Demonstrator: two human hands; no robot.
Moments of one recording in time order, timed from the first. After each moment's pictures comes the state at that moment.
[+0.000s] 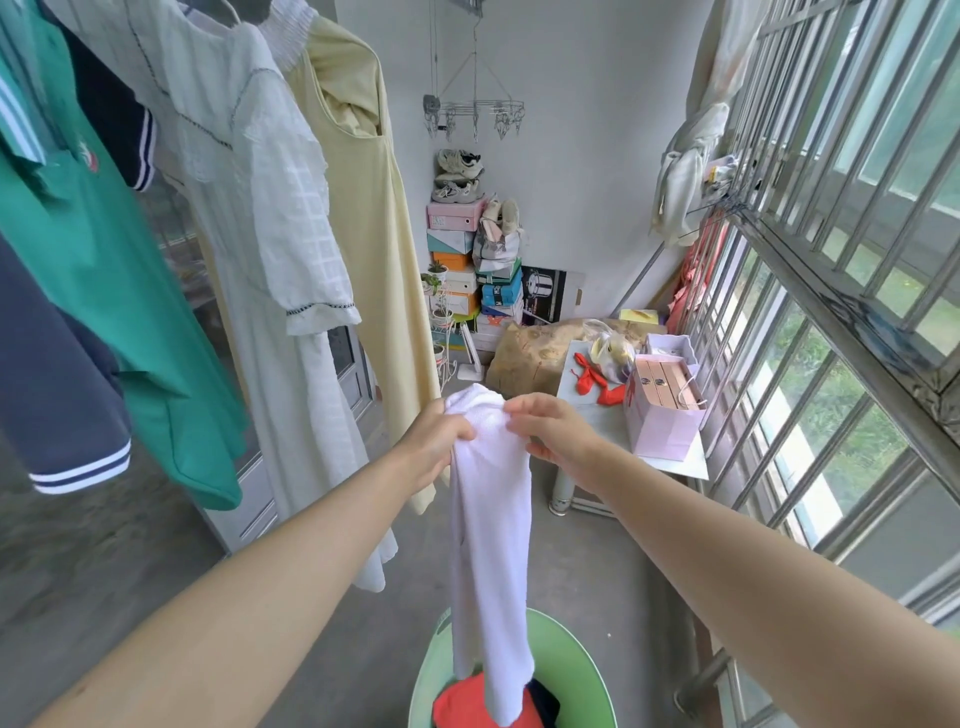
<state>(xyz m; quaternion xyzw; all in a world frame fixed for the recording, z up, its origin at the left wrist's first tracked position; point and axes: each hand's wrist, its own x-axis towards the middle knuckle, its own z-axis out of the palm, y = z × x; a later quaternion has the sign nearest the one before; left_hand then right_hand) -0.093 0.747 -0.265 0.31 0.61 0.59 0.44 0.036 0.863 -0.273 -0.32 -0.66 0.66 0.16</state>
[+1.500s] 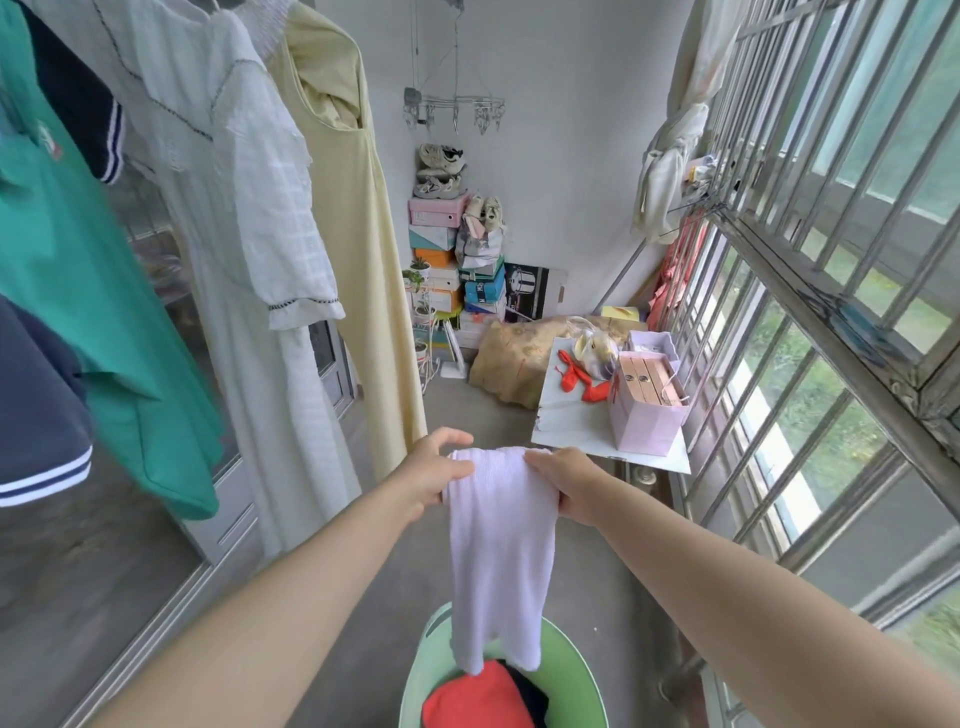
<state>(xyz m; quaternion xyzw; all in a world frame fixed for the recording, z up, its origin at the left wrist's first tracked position) -0.093 0.742 -0.298 0.27 0.73 0.47 0.42 0.043 0.854 -0.307 -0.51 -0.56 0.64 0.13</state>
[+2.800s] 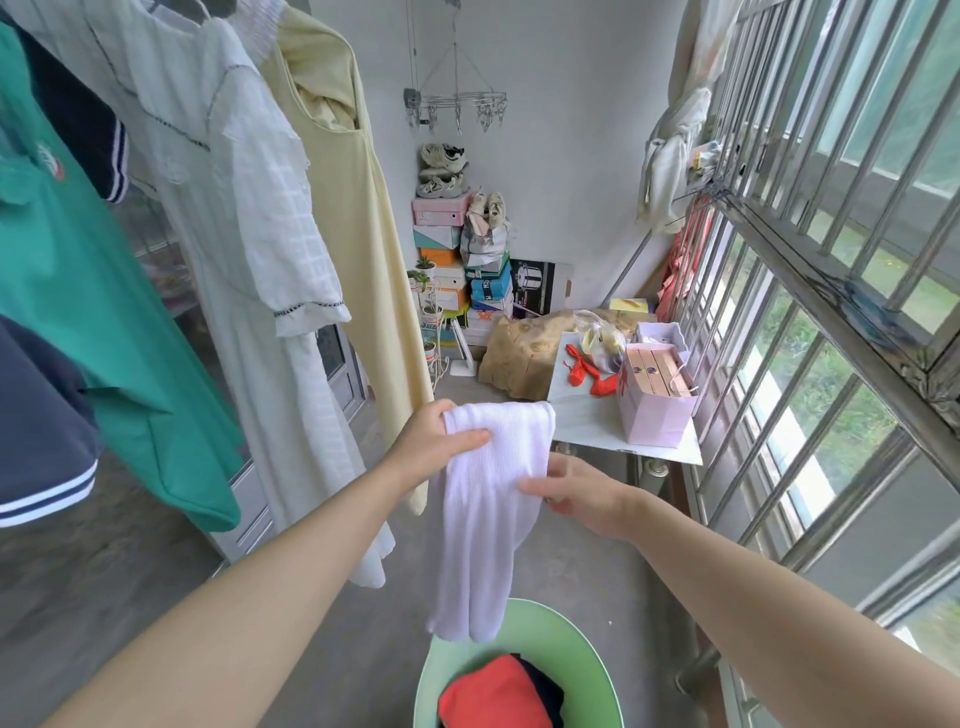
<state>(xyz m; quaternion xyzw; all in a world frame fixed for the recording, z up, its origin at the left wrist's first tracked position) -0.103 0.745 -0.288 0.42 0.71 0.49 0.29 0.080 0.861 -0.325 -0.28 -0.66 0.69 0.03</state>
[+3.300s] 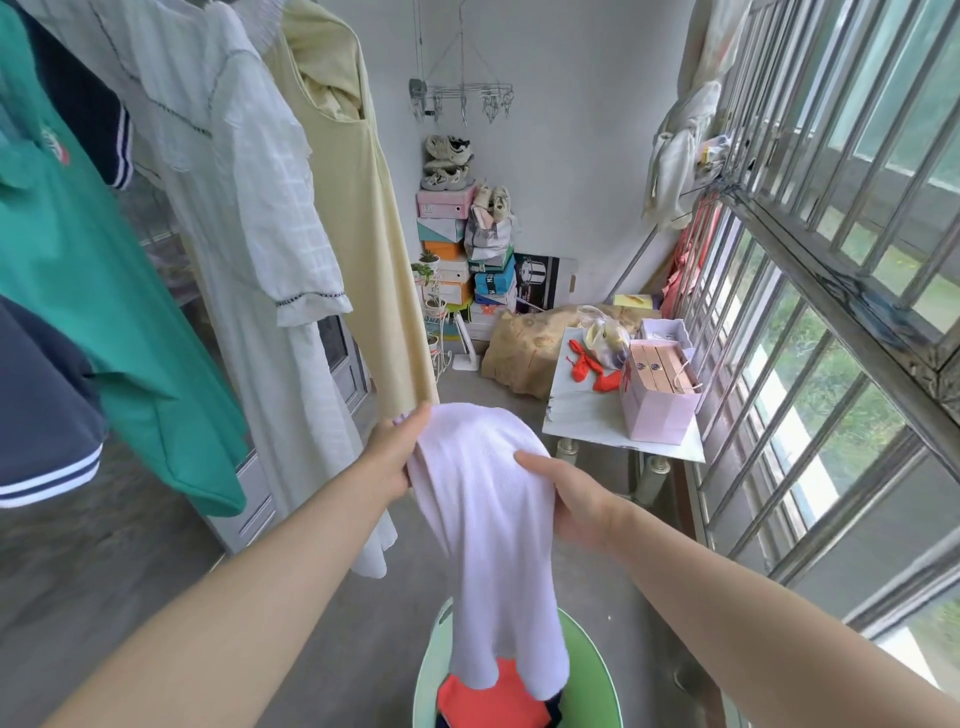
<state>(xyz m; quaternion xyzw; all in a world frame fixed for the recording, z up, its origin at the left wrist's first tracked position) -0.132 0.745 -0.314 0.10 0.64 0.65 0.40 0.071 0.832 -0.315 -0.33 -0.46 0.82 0.08</state>
